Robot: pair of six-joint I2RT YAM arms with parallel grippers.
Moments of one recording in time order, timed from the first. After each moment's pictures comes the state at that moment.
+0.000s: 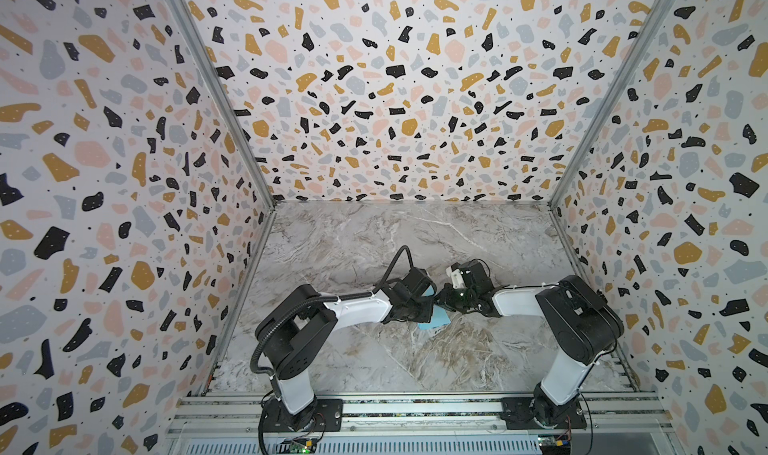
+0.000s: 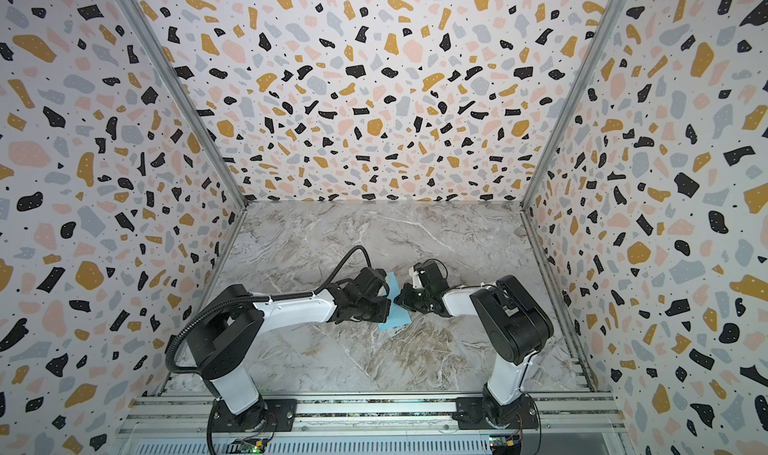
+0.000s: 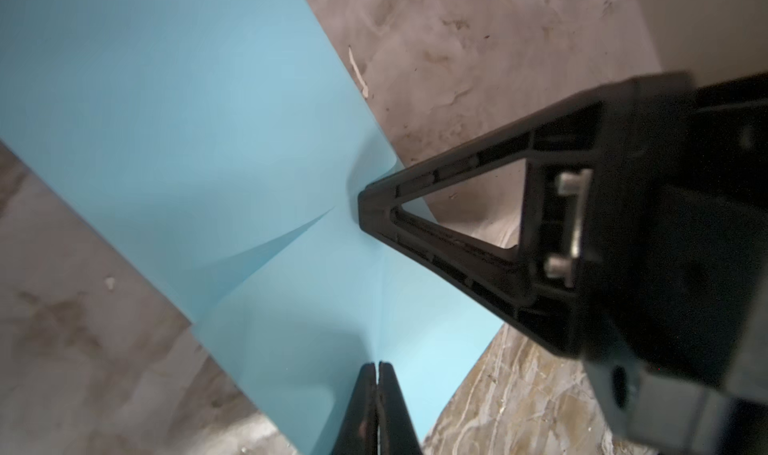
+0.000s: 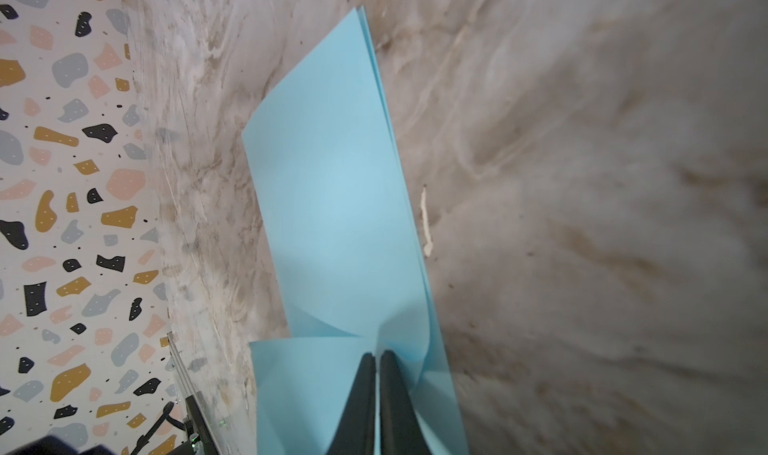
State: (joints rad) left arm -0.86 1.76 1.00 -0.25 0.15 -0.61; right arm 0.53 1.76 0.73 0.18 -0.47 0.80
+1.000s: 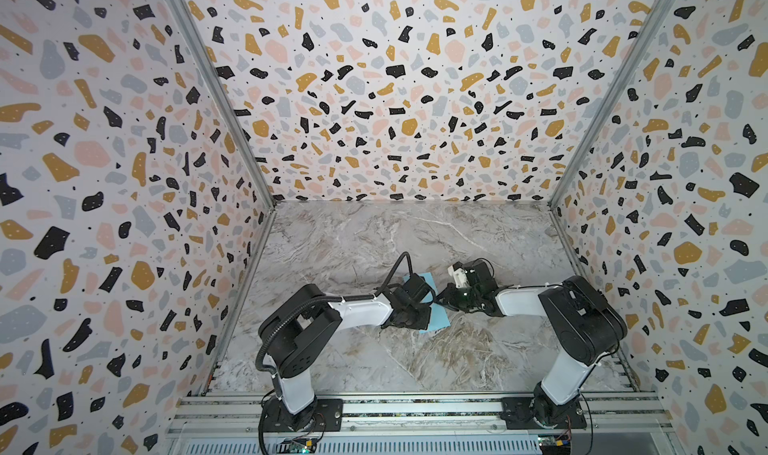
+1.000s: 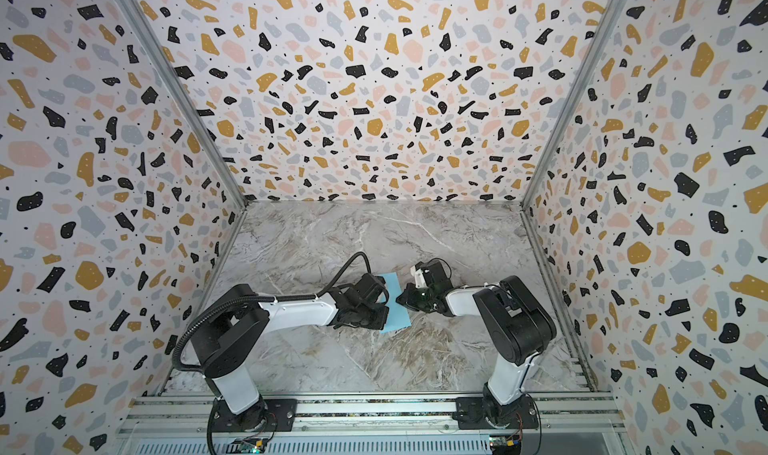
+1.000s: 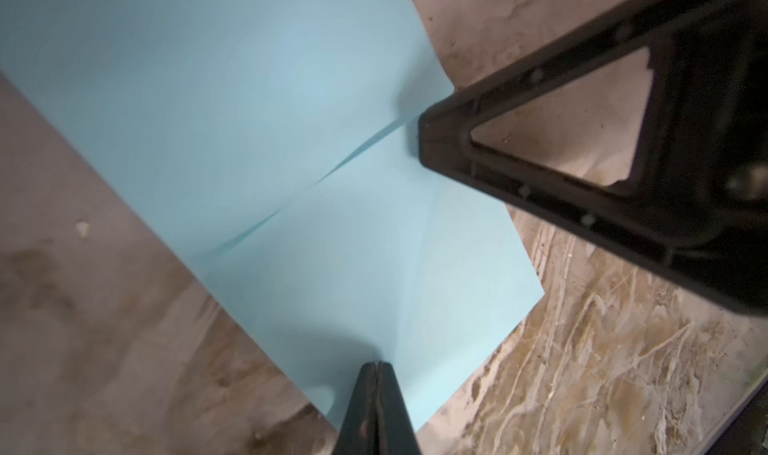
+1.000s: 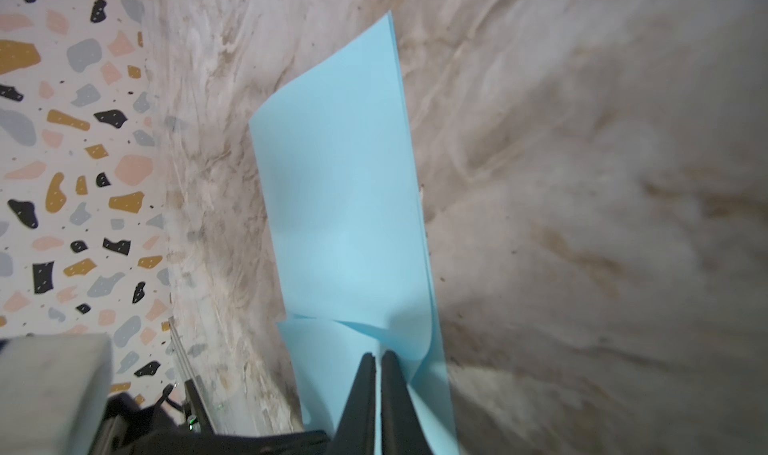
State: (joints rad) left arm -0.87 1.78 0.96 -0.27 0.14 -0.61; right arm 0.47 1.74 0.72 0.19 -0.56 0.70
